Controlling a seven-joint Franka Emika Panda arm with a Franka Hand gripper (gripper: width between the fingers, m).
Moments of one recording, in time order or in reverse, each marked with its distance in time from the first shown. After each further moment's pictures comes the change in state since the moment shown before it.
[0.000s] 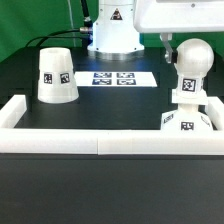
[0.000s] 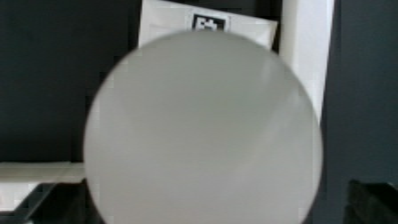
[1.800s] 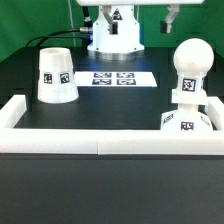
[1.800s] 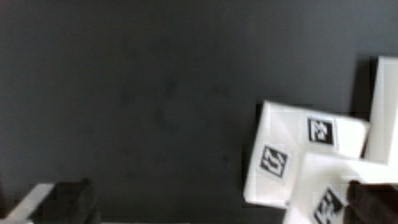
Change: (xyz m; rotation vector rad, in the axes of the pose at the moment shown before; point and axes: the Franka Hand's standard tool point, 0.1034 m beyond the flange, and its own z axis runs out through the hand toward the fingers) arm -0.080 0.090 -0.025 -0.004 -0.031 -0.014
